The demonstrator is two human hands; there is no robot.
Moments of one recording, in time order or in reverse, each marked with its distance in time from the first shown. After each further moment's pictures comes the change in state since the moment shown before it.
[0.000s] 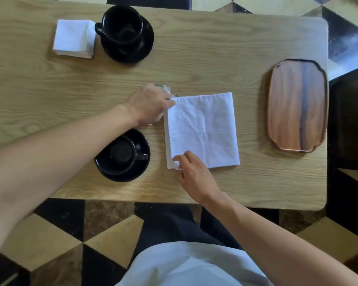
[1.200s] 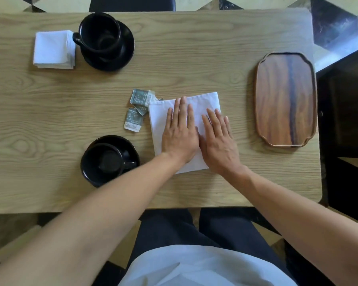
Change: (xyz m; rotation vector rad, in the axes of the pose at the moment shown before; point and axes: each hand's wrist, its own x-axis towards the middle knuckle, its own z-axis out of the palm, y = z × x) left_hand 0.050 0.150 0.054 -0.237 0.084 -0.571; right_hand 0.036 0.092 -0.049 -0.334 0.350 0.025
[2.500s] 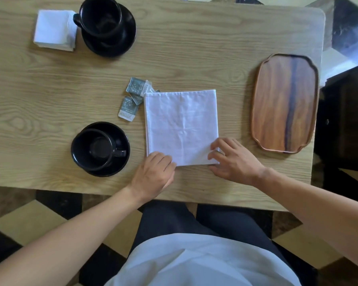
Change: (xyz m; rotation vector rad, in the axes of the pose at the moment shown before) left_hand -0.117 -0.025 -0.003 -0.001 0.107 0.399; right_hand -0.031 0.093 -0.030 0.089 -0.182 -0.598
